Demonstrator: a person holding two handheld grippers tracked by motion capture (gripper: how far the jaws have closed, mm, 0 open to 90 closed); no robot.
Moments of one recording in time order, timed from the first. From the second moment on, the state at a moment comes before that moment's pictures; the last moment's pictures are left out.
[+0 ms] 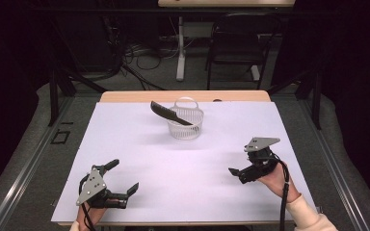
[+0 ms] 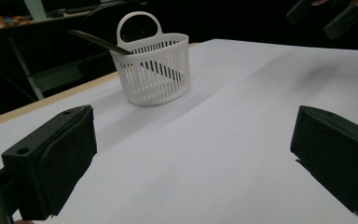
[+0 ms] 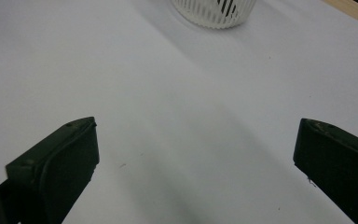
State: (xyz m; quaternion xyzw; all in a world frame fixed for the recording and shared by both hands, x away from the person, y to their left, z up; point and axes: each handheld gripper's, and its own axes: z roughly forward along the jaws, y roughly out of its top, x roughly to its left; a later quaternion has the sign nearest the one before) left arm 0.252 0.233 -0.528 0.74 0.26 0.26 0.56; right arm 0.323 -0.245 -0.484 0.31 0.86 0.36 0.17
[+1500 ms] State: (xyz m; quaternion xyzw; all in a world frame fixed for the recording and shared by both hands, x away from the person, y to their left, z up) left arm 0.252 0.232 -0.528 0.74 0.26 0.26 0.56; right arm 0.256 -0.275 -0.511 0.35 0.81 0.41 0.22
